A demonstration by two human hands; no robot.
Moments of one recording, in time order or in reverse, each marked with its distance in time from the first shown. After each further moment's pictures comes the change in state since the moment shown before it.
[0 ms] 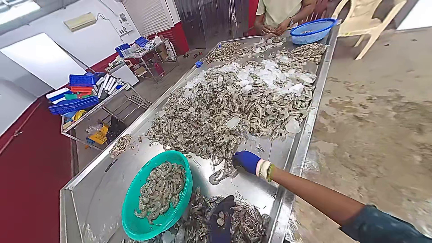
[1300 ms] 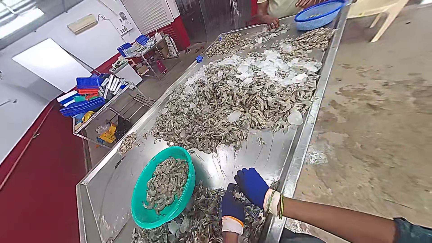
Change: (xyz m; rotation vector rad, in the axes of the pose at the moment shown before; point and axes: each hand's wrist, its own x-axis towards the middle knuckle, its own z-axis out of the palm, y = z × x) left_hand 0.032 0.026 0.042 0.856 -0.164 -0.461; right_hand -0.064 -0.103 0.035 -0.075 -0.074 0.238
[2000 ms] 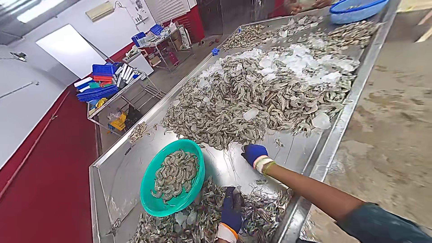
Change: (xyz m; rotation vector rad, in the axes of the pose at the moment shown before) left_hand -0.013 -0.048 -0.020 -0.349 0.080 0.183; right_hand 0.098 0.032 -0.041 0.266 0.027 0.373
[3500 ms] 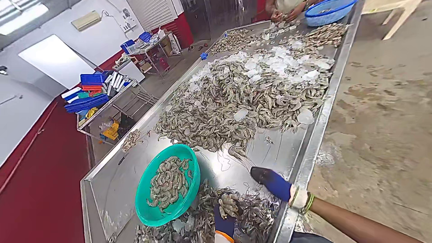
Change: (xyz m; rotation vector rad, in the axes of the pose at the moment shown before) left_hand -0.023 -0.015 0.001 0.113 0.166 -0.291; right_hand -0.104 0.065 0.038 0.697 0.003 -0.315
